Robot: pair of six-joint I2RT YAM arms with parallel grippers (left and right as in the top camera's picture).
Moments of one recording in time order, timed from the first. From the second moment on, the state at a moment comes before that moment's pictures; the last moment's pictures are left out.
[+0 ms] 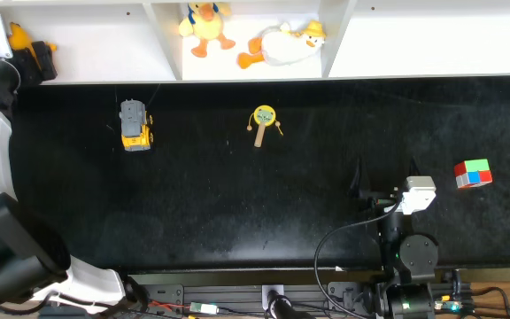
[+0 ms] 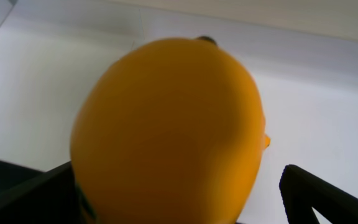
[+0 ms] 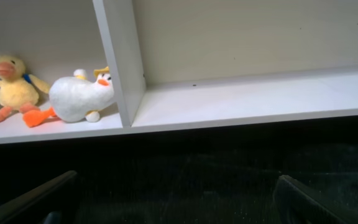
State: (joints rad) left arm 0.46 1.76 1.42 -0.36 0.19 0.16; right arm 0.09 0.01 0.02 -0.01 0.07 0.12
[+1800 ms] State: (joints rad) left arm 0.14 1.36 0.78 -0.39 0.20 -0.01; right arm 0.09 0.01 0.02 -0.01 0.07 0.12
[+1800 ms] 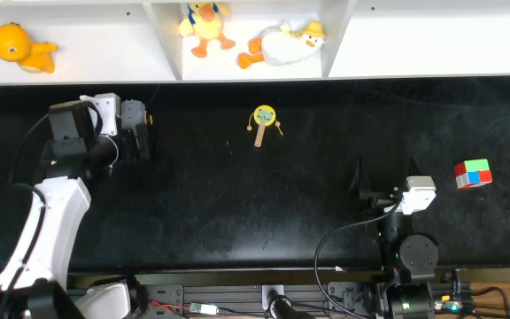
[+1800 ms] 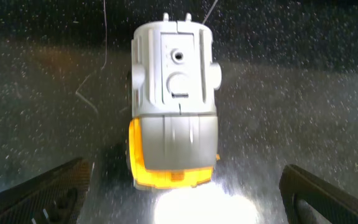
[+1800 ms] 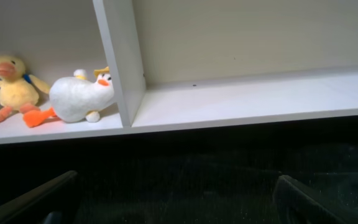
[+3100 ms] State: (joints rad) left arm 0.13 1.48 0.78 -0.27 0.14 0.06; right arm 0.09 0.01 0.02 -0.01 0.07 0.12
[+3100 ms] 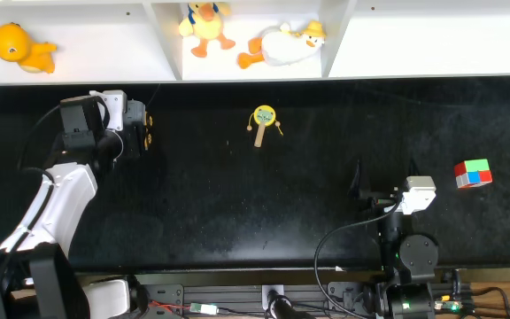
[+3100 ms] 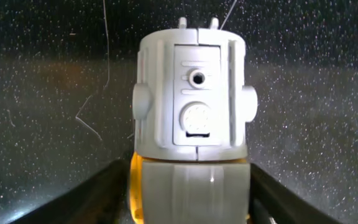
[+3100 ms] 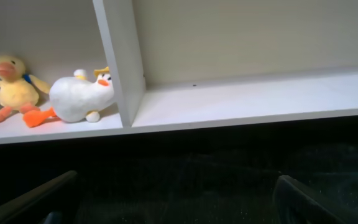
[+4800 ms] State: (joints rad) left arm 0.09 1.49 1.19 -0.47 0.09 0.06; right arm 0.09 0.01 0.02 -0.01 0.07 0.12
